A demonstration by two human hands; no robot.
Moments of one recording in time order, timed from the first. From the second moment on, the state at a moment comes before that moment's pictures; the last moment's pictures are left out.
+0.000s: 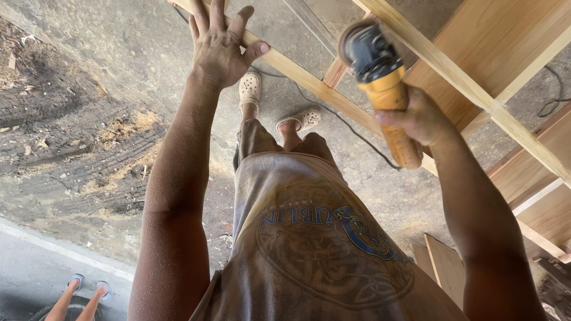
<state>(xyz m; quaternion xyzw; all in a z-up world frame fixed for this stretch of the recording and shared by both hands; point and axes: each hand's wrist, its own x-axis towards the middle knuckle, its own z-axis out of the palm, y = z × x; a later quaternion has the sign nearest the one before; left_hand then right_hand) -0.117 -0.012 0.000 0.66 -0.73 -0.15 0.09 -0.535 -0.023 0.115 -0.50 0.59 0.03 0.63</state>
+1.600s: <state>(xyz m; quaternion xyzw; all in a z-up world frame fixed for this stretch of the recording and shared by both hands) -0.096 -0.024 0.023 0.62 -0.74 -0.22 -0.11 -0.440 0.164 0.096 -0.24 0.55 -0.33 0.73</state>
